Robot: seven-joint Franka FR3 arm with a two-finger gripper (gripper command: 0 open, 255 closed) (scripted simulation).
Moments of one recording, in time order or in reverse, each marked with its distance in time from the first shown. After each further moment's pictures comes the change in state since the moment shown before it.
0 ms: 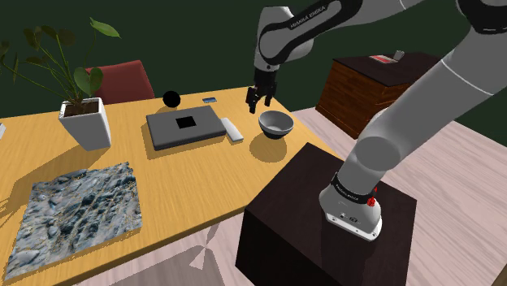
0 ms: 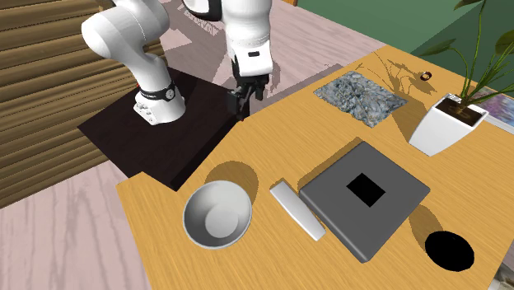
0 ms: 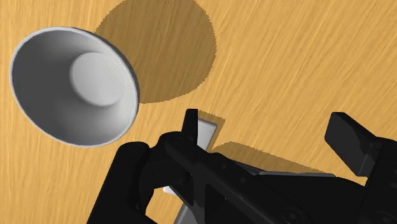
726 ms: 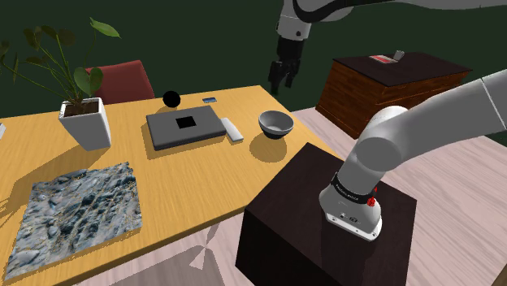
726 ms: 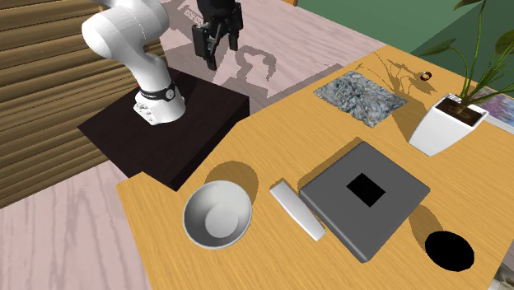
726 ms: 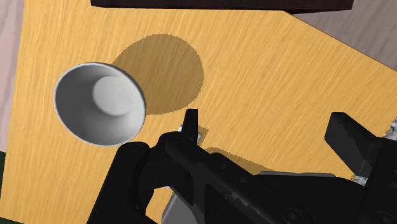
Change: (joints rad) arm 0.020 -0.379 -0.002 0.006 0.004 -0.401 -0.030
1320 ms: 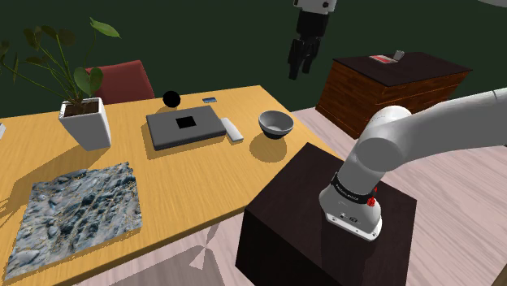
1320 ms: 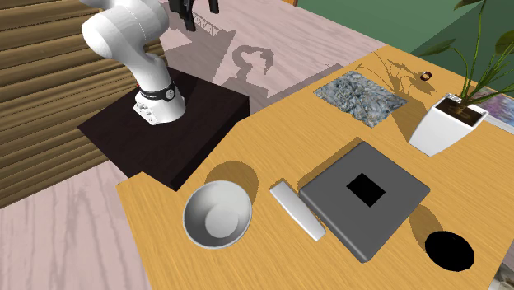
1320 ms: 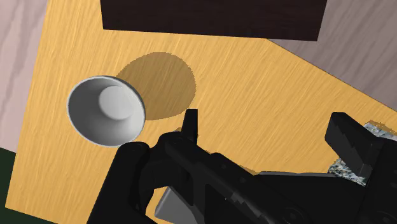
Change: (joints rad) arm 0.018 -0.167 0.001 0.087 0.007 -0.260 -0.009
